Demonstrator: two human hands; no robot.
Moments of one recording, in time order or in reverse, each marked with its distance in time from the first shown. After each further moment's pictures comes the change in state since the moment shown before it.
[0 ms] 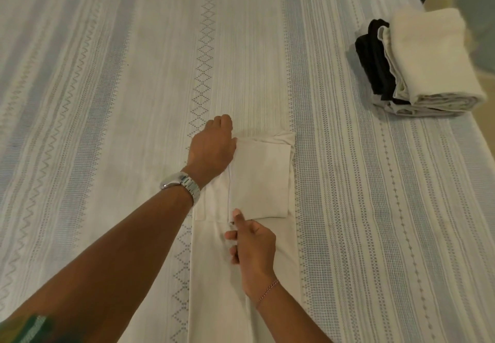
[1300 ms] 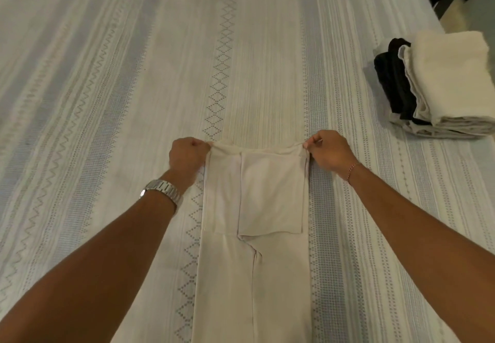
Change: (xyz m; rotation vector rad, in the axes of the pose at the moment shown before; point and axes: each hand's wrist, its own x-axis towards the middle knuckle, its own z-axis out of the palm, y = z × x) left_hand 0.000 -0.072 -0.002 -0.875 0.029 -0.941; right_hand 0.156 -0.204 -0.044 -0.928 -0.007 -0.671
